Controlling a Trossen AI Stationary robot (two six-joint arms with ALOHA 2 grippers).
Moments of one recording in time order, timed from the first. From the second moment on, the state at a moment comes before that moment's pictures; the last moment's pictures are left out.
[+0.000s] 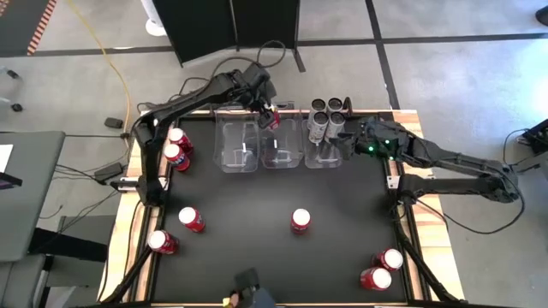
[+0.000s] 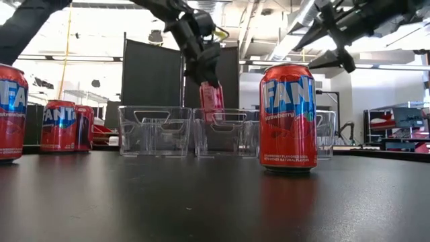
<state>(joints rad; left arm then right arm) 0.60 1.95 1.91 -0.85 0.04 0.21 -0.36 0.78 0.67 -0.27 0.15 0.68</state>
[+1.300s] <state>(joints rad) 0.62 2.11 1.91 -0.75 -0.11 0.30 -0.37 0.89 0.67 -0.17 0.15 0.73</state>
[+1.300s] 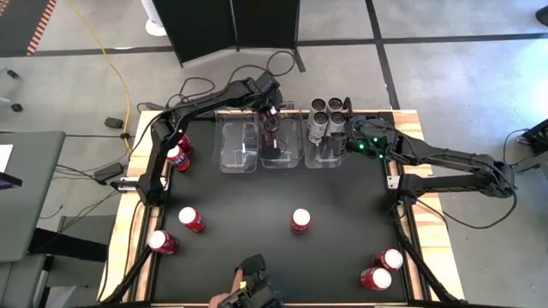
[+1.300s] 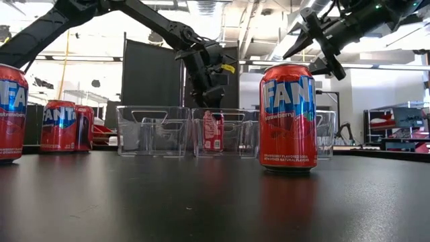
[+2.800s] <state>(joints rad) 0.80 1.51 1.57 -1.40 -0.28 -0.15 -0.40 0.90 0.67 -0.17 0.15 0.61</state>
